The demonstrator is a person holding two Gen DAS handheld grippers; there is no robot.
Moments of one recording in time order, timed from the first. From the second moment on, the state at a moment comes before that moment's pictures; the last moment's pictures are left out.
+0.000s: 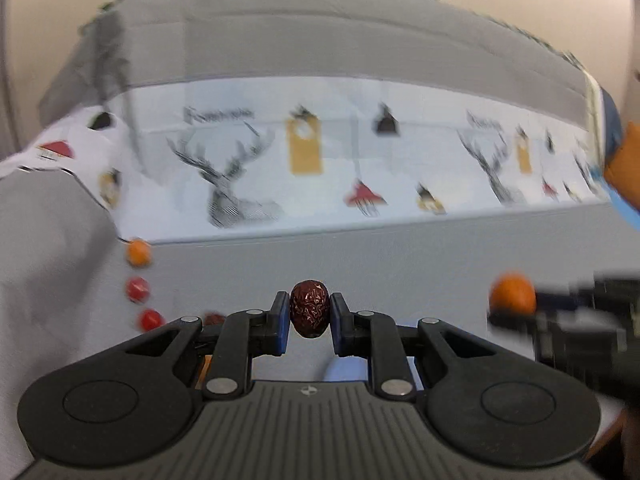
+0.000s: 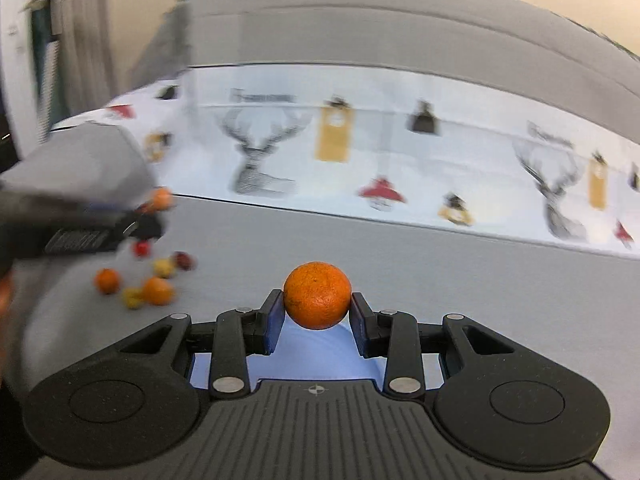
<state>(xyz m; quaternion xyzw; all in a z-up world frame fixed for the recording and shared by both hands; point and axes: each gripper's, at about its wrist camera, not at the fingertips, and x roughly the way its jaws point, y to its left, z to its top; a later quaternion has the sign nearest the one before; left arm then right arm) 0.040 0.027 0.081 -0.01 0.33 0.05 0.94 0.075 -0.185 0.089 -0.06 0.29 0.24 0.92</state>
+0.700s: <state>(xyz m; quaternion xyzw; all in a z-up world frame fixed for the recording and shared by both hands) 0.072 -0.009 0.024 0.05 0.44 -0.02 0.90 0.107 -0.190 0.043 -0.06 0.39 0.20 0.90</state>
